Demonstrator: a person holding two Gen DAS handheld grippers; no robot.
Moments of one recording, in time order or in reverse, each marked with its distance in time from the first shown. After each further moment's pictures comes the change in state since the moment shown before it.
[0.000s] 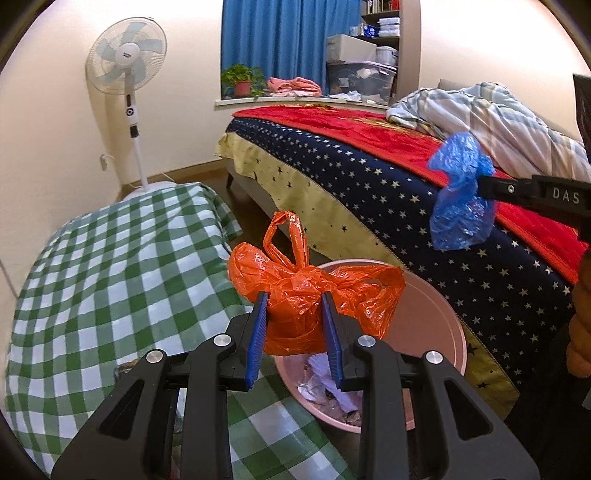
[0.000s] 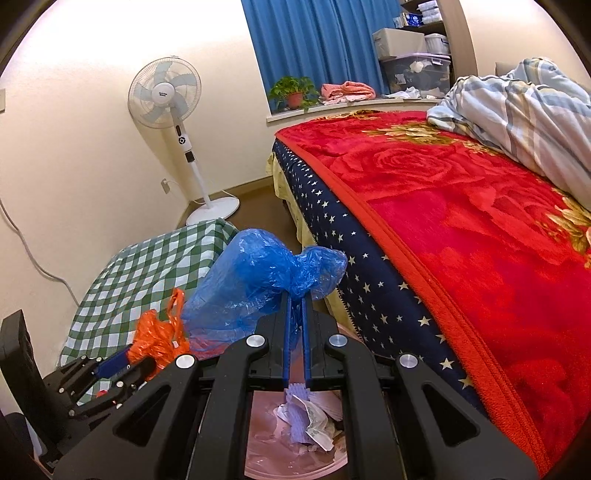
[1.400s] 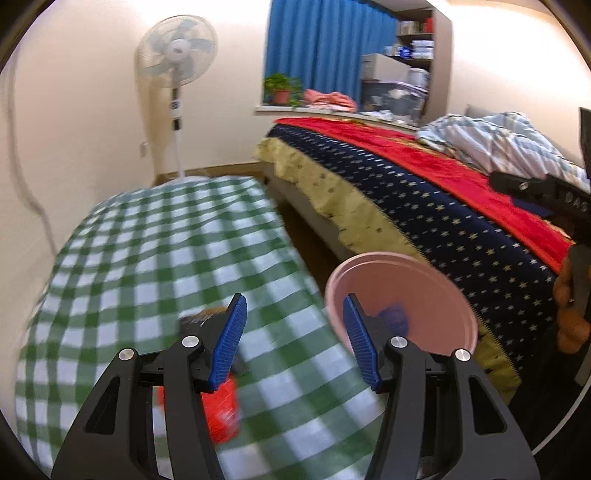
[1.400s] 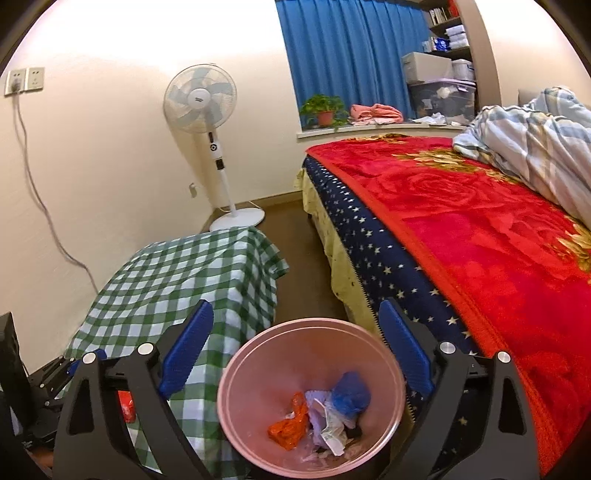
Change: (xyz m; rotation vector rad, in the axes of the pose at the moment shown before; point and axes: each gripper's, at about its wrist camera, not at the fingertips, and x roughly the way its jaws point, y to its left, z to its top) left arm -0.069 0.059 -0.048 -0.131 -0.047 0.104; right arm -0.029 0.035 -0.017 -0.093 -0.080 0.080
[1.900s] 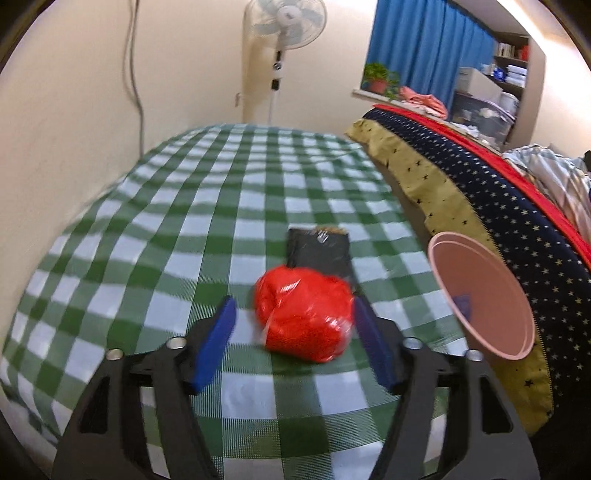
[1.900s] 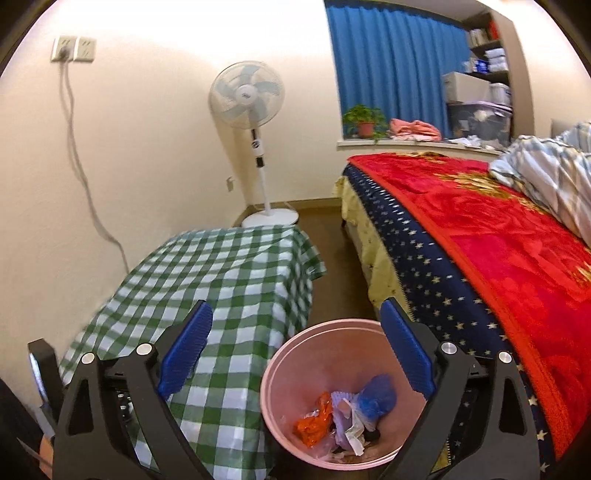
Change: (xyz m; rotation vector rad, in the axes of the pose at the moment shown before) left arm 0.001 0.063 -0.073 -0.265 0.062 0.223; right arm -0.014 0.058 -0.012 -0.127 -0.010 0.101
